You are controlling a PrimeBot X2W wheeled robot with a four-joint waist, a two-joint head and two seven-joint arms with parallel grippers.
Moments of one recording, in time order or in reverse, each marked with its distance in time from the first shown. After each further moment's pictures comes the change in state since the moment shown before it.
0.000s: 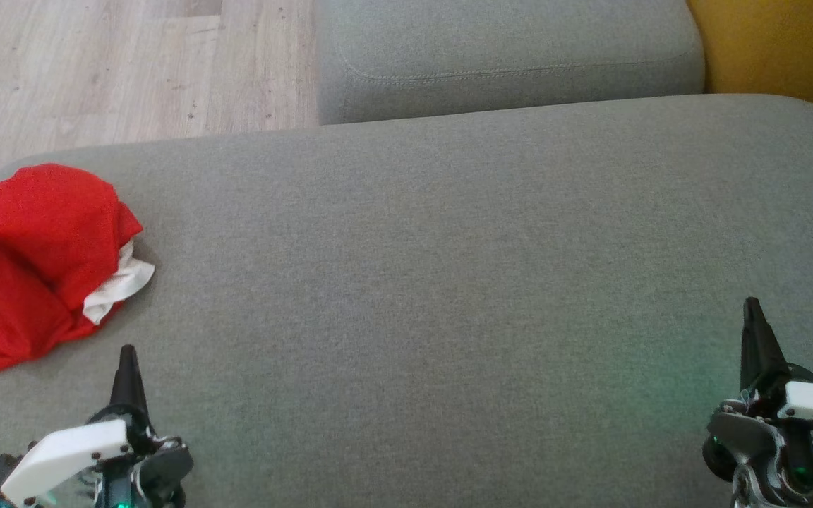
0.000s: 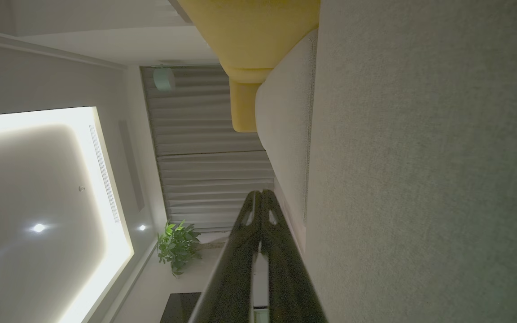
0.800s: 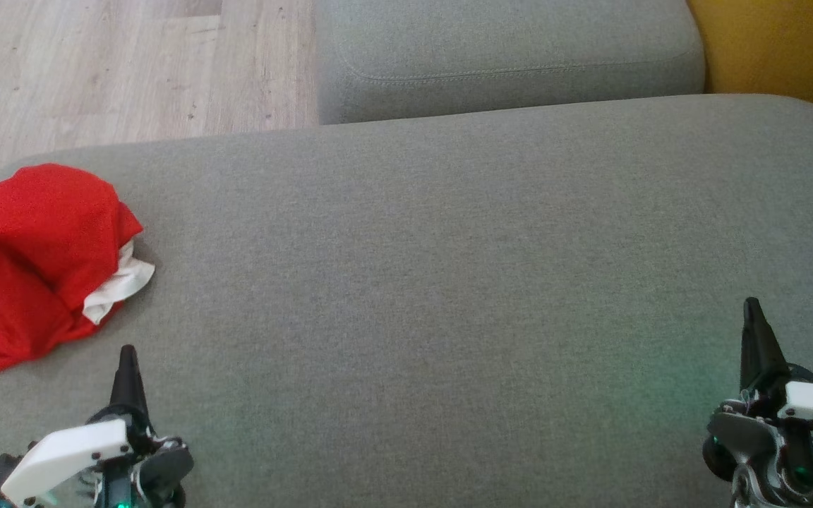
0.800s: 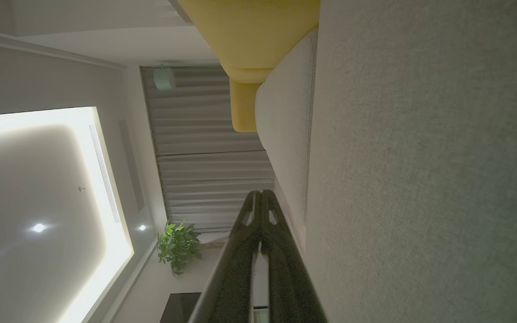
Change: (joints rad) left arm 0.000 0.000 0.000 0.000 0.000 0.000 0.000; right arm 0.000 0.000 0.000 0.000 0.000 0.000 0.000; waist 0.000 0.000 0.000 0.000
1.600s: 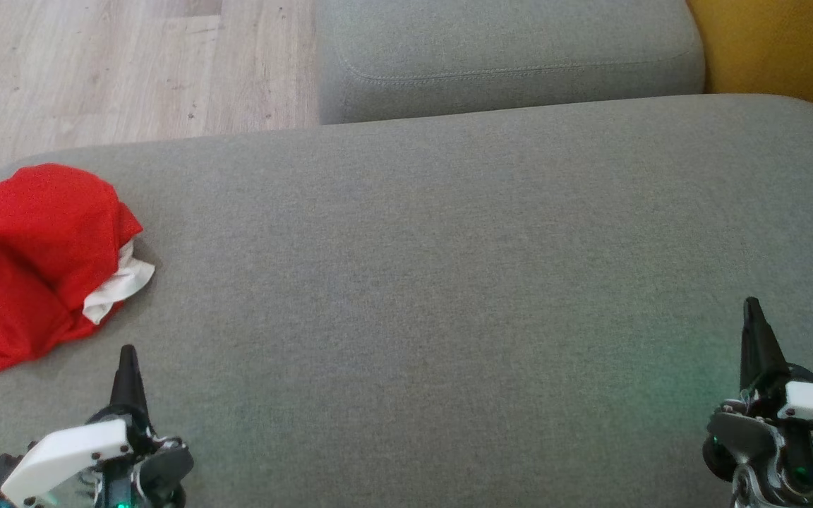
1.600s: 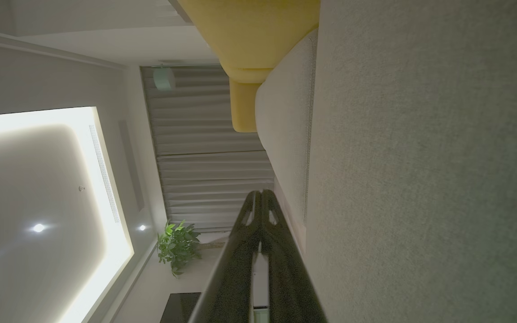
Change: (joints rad) left arm 0.000 0.000 0.000 0.000 0.000 0.000 0.000; right arm 0.000 0.000 0.000 0.000 0.000 0.000 0.000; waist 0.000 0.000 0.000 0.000
